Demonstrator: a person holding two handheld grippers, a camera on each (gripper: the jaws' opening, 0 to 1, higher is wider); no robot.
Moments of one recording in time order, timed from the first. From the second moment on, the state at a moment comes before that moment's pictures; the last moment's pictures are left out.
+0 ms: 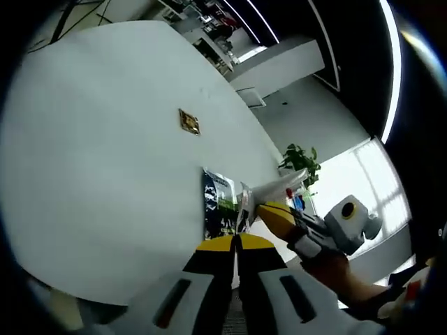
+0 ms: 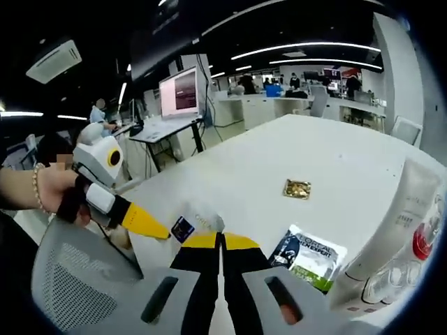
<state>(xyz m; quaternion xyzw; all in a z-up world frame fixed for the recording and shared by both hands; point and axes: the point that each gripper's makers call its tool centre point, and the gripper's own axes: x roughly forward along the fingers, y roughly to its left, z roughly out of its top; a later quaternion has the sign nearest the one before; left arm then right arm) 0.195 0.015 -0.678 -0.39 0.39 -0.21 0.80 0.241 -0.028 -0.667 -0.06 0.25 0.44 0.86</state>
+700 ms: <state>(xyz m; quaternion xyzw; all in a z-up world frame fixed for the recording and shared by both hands) 0.212 0.017 -0.745 -0.35 0.46 -0.18 0.80 0.260 -0.027 -0.747 -0.11 0.33 0.43 0.83</state>
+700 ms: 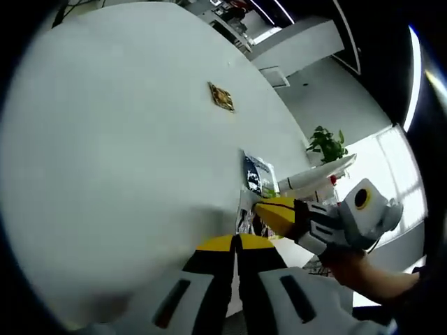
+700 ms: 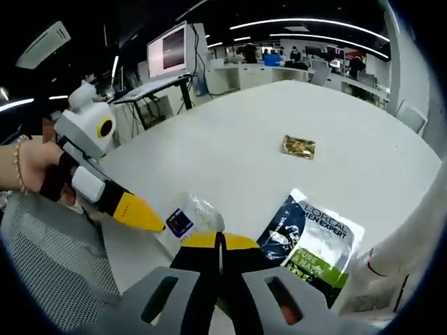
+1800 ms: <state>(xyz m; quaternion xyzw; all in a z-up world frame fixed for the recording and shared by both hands) 0.226 0.029 -0.738 -0.09 0.42 -0.24 0.87 0.264 -0.024 -0.765 -0.22 0.30 0.44 0.82</state>
